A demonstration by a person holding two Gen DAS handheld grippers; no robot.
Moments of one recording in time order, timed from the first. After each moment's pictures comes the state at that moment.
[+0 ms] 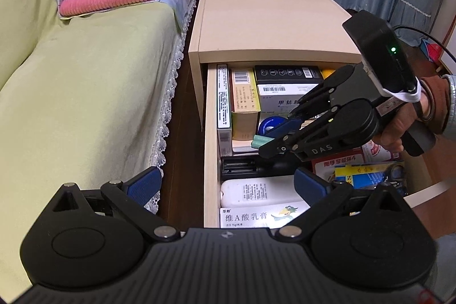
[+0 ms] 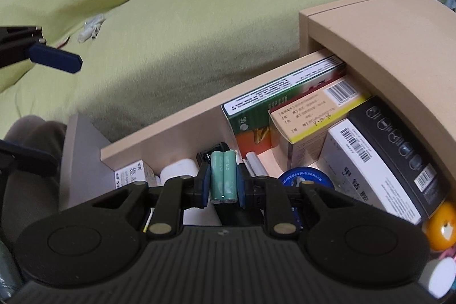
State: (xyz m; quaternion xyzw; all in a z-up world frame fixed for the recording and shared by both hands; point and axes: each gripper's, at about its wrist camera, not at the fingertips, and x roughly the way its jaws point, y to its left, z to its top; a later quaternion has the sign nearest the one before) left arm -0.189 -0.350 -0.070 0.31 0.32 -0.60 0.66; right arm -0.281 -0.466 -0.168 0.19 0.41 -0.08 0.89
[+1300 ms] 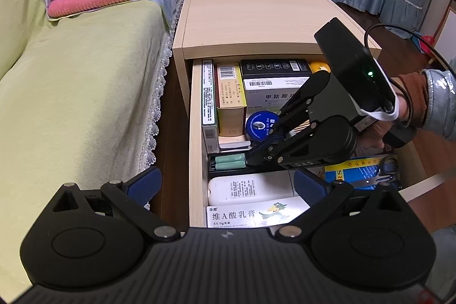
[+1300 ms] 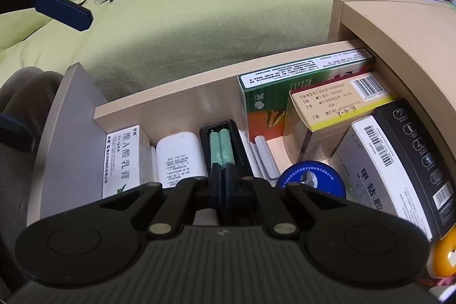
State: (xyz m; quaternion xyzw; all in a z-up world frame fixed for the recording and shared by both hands) left arm -0.200 -0.354 -0.073 0.32 0.32 -0.62 0.64; right arm -0.274 -0.449 -0.187 0.14 0.43 -0.04 0.89
